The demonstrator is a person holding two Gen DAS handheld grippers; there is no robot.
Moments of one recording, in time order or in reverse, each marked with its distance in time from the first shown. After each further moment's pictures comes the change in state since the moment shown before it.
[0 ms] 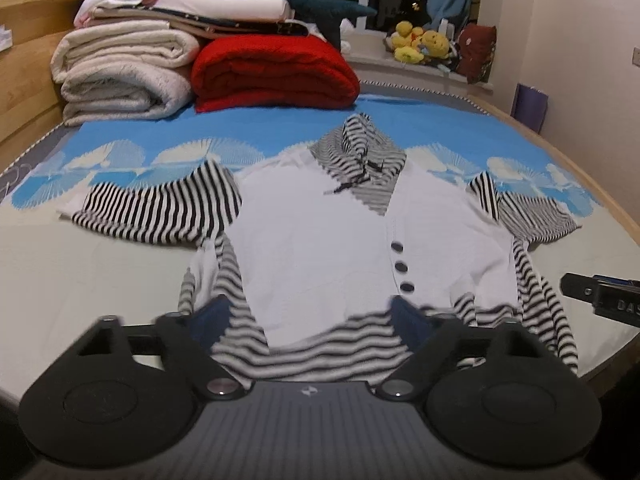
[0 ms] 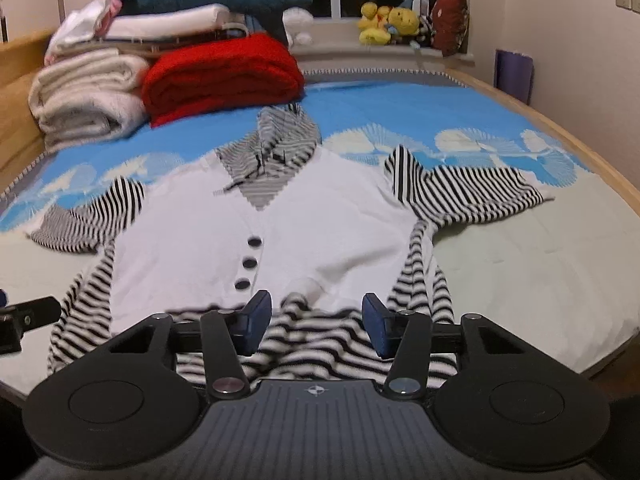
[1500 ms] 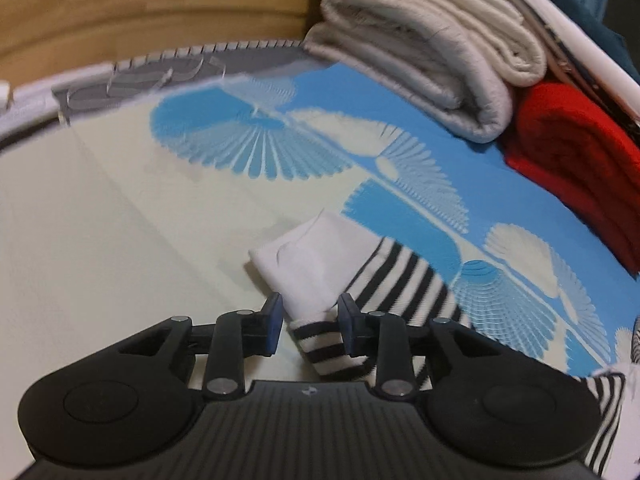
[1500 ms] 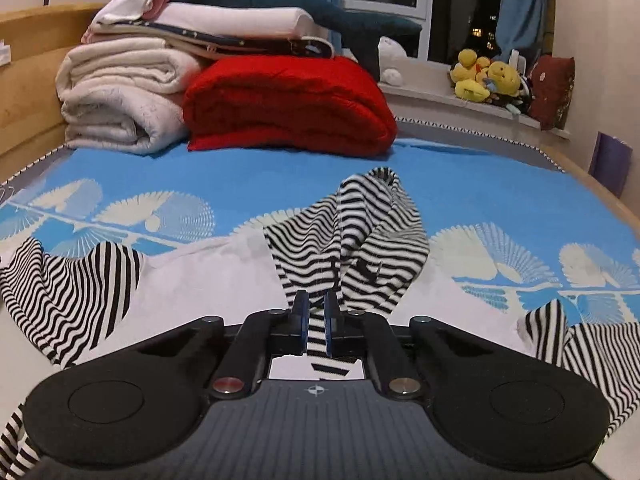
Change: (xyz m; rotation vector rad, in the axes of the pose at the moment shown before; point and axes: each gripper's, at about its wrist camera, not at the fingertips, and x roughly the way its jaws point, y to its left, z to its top) left arm 0.281 0.427 0.078 -0.641 0.014 0.429; right arm 0.249 0.109 0.135 -0.220 -0.054 0.116
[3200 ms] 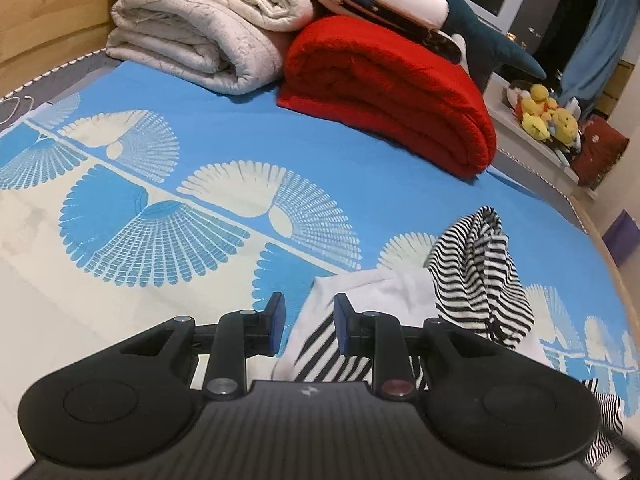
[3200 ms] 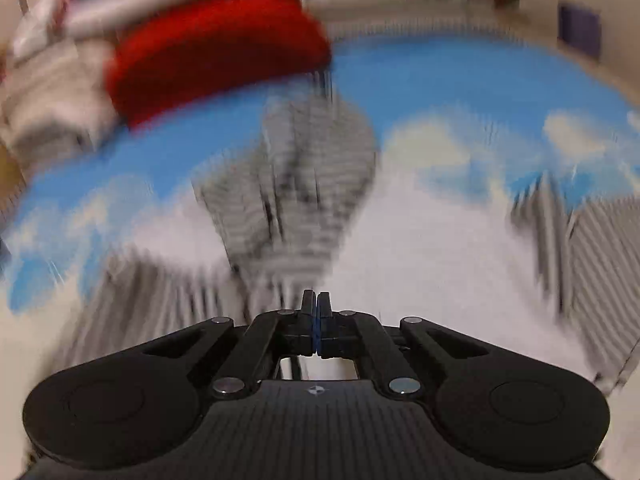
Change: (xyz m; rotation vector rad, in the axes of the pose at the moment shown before) left arm -0.141 -0.245 -0.059 0.265 0.105 -0.316; right arm 0.008 -0.079 -0.004 0.298 0.049 -0.006
